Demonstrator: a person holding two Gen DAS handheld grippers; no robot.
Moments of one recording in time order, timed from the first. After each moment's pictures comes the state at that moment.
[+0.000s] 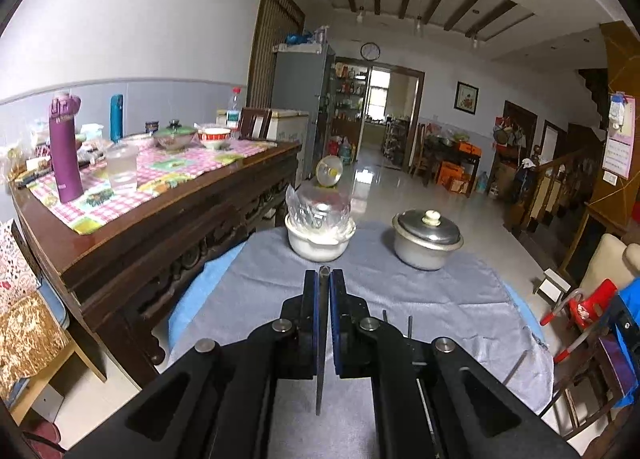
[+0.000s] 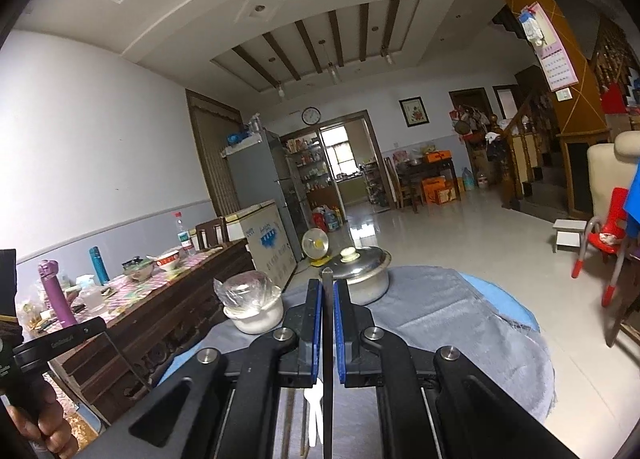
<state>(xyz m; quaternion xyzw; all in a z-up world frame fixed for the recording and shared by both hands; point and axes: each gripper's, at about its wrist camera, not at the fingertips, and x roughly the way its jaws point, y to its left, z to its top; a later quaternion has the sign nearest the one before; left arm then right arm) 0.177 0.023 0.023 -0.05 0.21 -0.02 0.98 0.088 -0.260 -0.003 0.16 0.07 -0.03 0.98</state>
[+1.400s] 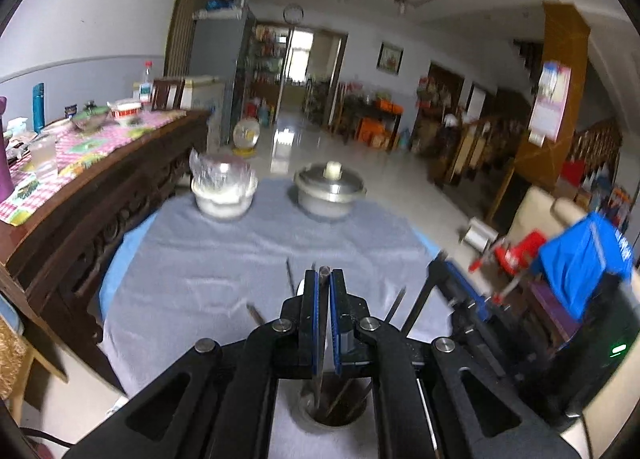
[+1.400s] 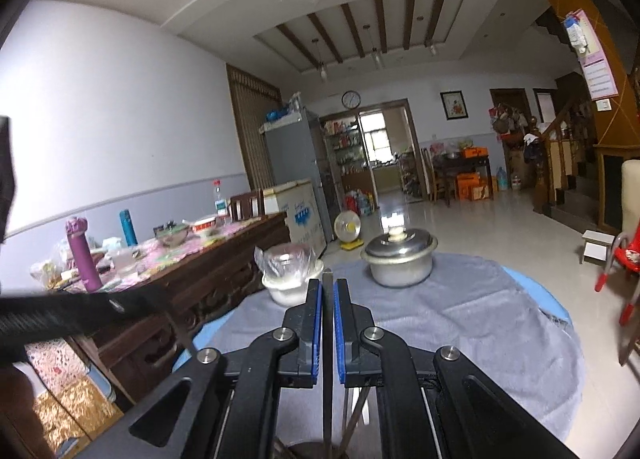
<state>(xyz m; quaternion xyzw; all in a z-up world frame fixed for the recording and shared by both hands) 0.136 -0.036 0.022 -0.03 0.30 -0.17 0.94 0.099 -0.195 -0.024 0.12 0.10 0.03 0.99</state>
